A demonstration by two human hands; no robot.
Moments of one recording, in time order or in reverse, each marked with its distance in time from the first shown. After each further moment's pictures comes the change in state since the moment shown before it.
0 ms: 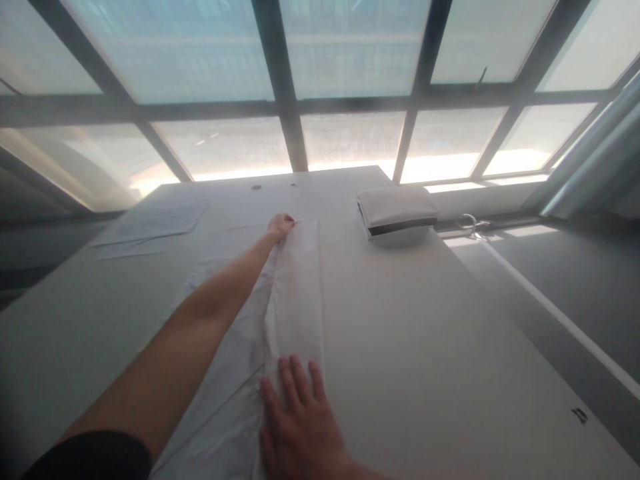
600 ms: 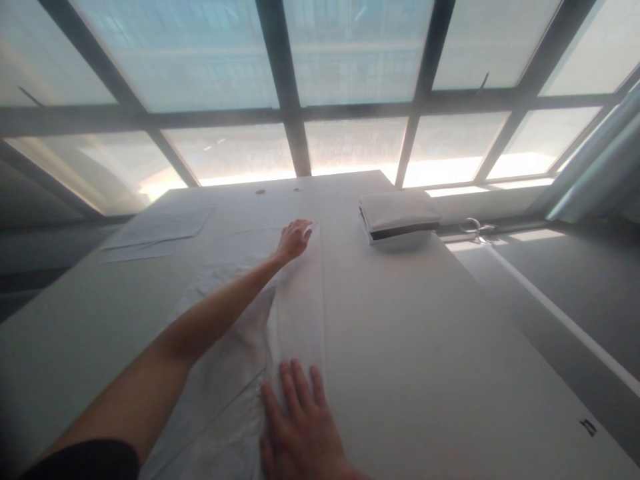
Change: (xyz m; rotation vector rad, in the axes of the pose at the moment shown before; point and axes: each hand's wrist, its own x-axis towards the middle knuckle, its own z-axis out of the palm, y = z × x) left_hand -0.097 0.043 -0.009 0.150 0.052 0.401; right_hand 0.000 0.002 0.002 -0.001 0.004 -0.013
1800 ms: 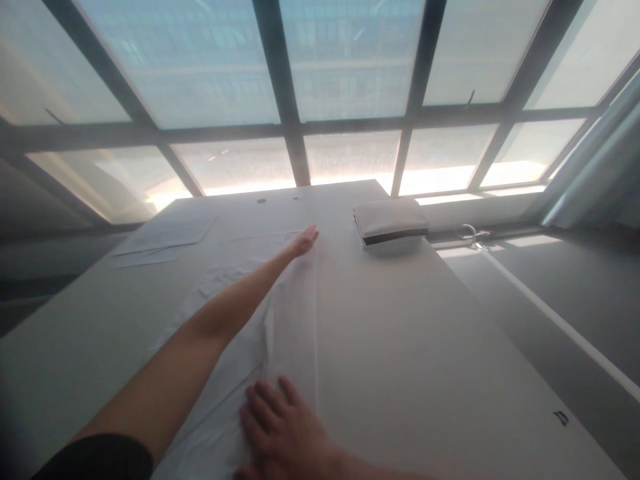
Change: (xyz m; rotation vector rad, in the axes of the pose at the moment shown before) left_hand 0.035 0.031 0.010 -0.038 -0.308 -0.007; right_hand 0.001 -0.007 -0.039 0.117 -0.125 -0.292
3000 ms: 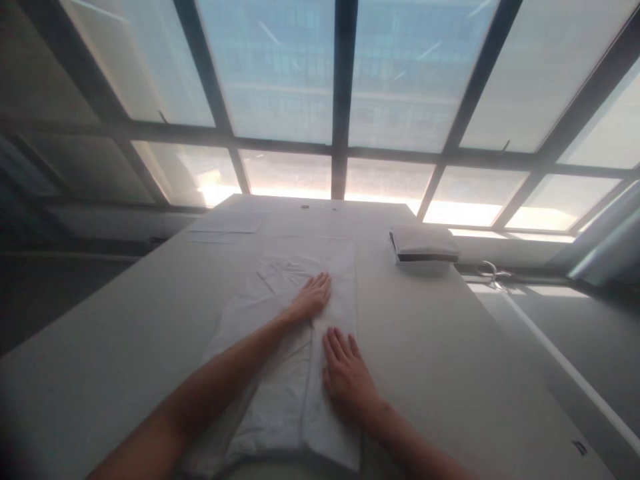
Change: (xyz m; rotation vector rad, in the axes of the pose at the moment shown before) left_hand -0.223 -0.018 0.026 0.142 0.082 0.089; right_hand 0.012 0.040 0.021 -0.307 0.037 0.366
